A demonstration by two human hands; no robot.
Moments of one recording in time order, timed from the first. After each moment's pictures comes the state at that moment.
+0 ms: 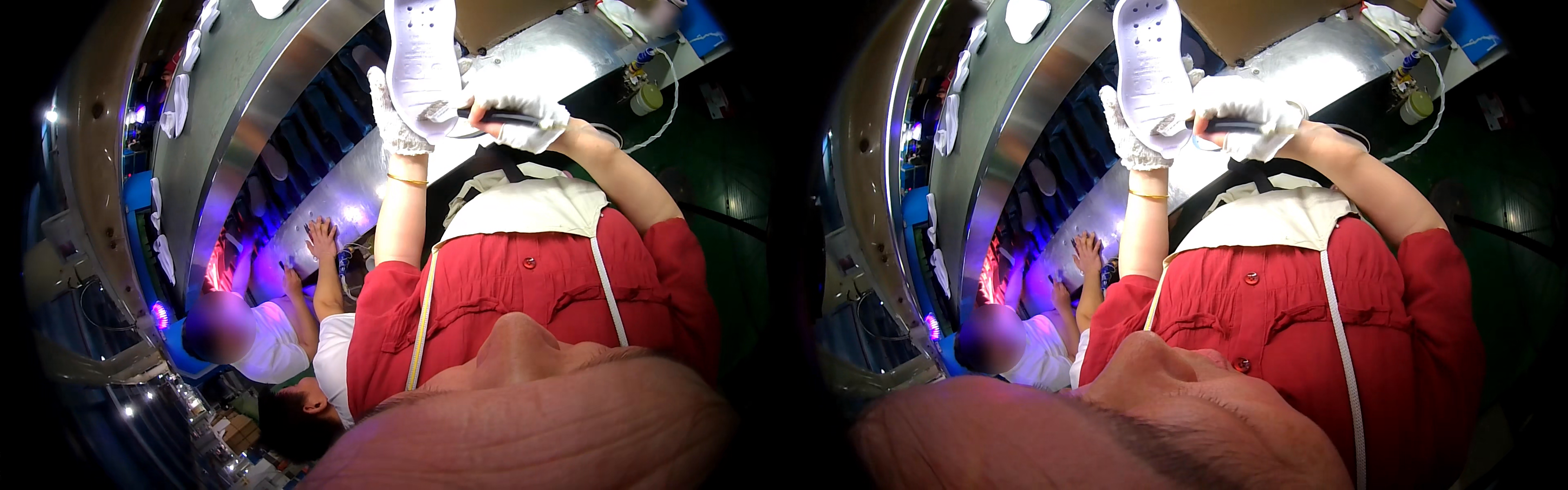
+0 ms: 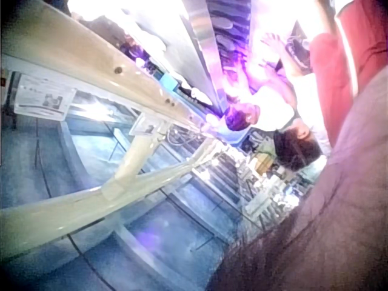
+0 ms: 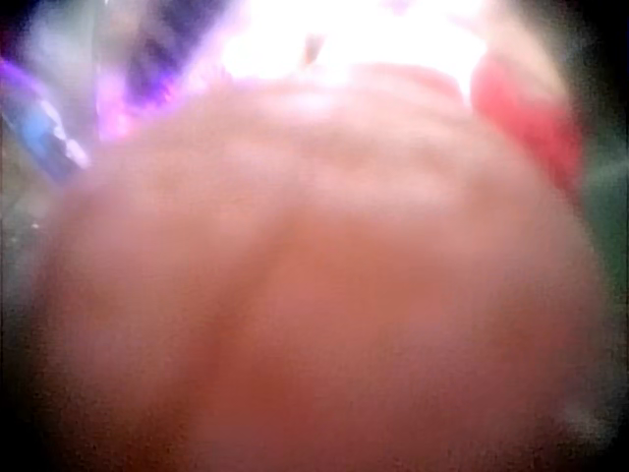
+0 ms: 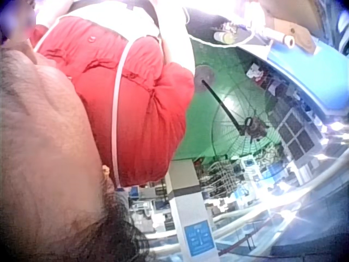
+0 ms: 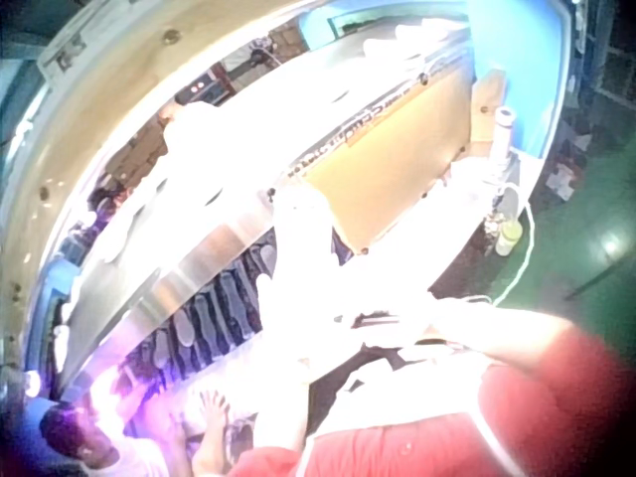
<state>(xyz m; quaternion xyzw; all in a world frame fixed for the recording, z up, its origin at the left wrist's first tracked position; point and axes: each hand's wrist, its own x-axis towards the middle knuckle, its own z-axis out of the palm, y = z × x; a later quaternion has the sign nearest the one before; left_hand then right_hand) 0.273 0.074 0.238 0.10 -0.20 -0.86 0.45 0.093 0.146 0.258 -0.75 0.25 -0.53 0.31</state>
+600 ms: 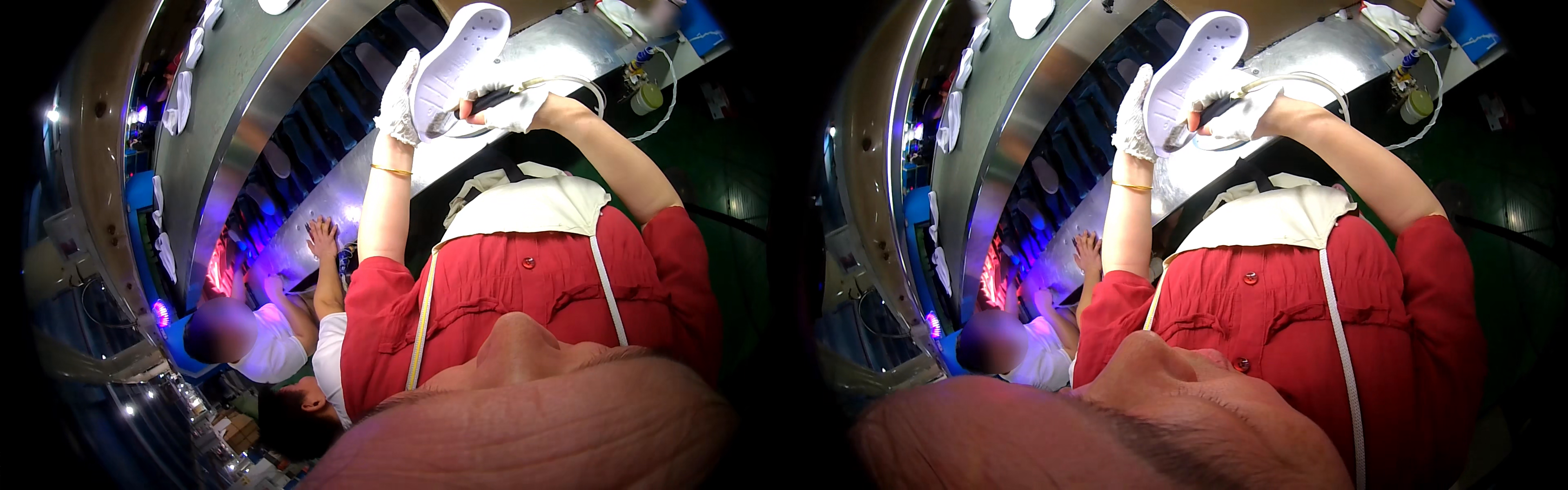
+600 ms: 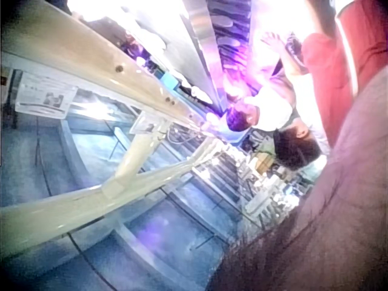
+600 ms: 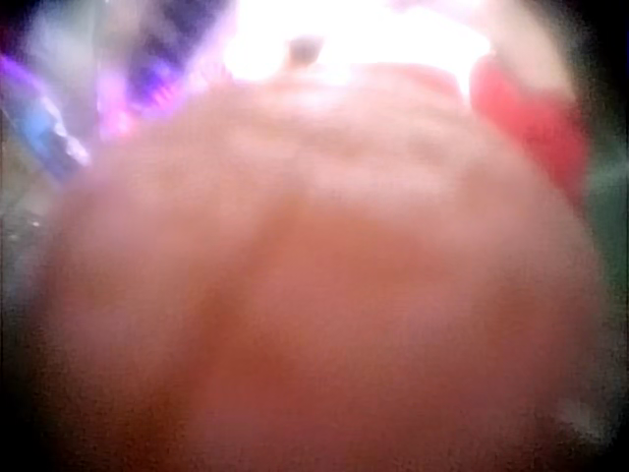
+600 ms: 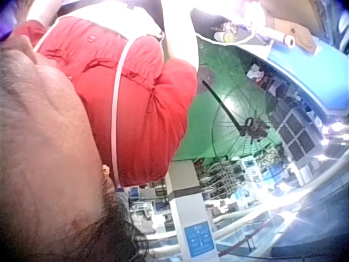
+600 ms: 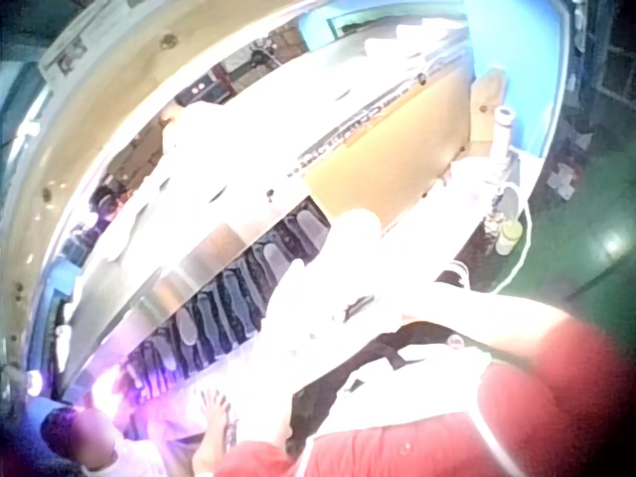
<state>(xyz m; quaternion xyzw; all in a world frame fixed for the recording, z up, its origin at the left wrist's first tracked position) 0.279 0.066 0.257 0.29 -0.27 -0.85 0.34 0.096 0.132 0.266 -0.73 0.40 -0.33 0.45</state>
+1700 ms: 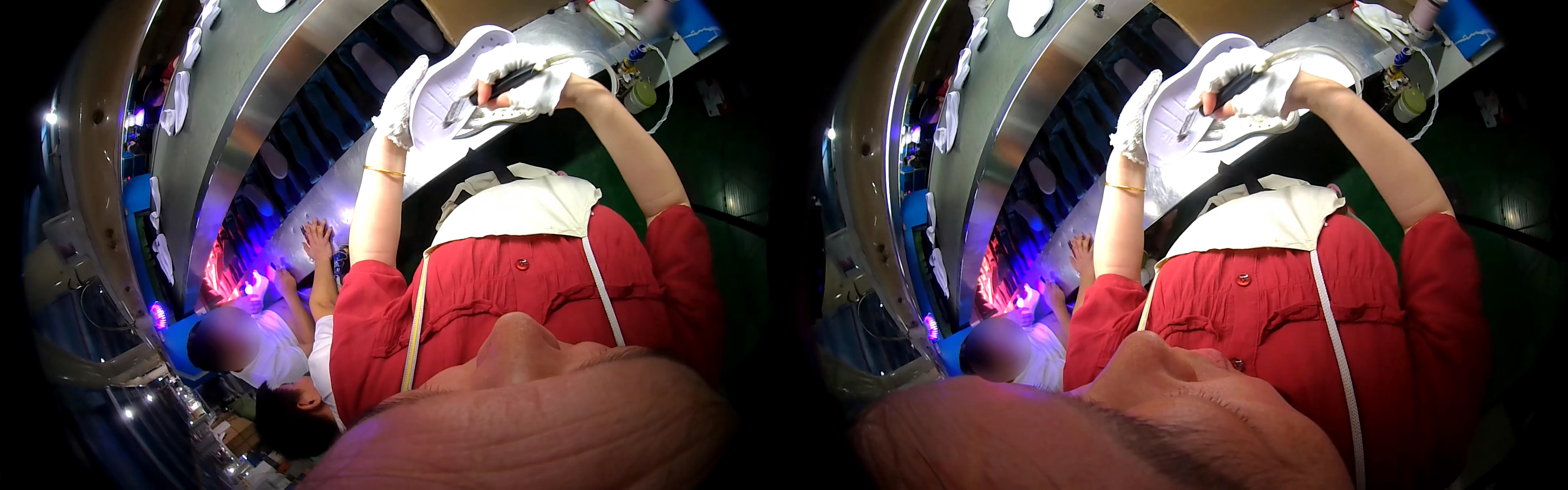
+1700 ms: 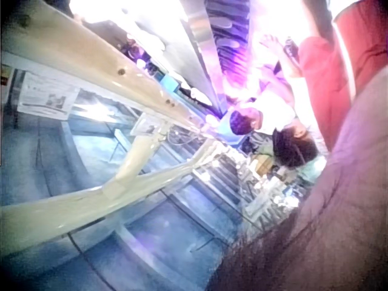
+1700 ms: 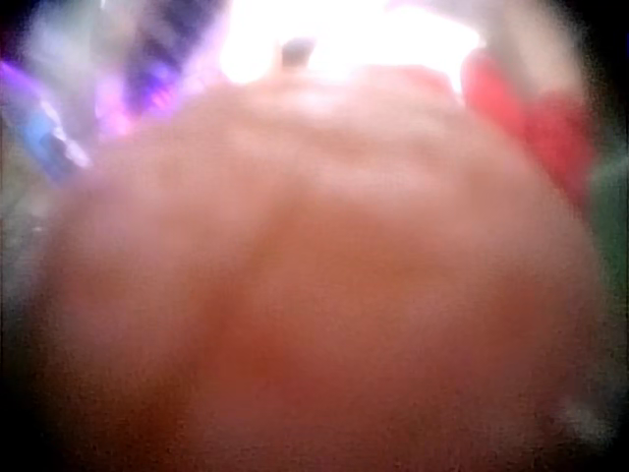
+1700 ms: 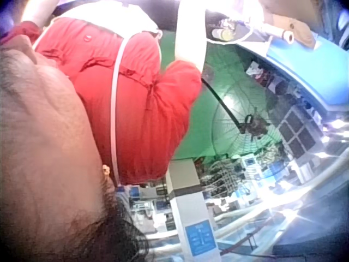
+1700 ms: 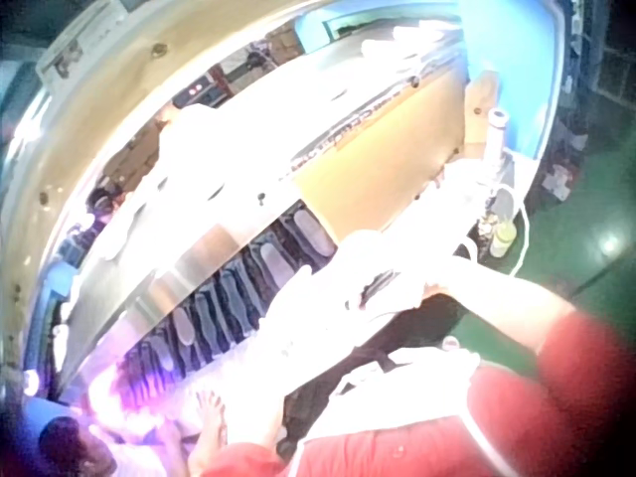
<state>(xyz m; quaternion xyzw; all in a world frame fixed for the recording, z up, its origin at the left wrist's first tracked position) 0.273 0.076 0.265 0.36 -0.29 -0.84 0.28 0.057 0.132 0.287 -0.71 0.34 -0.36 0.51</state>
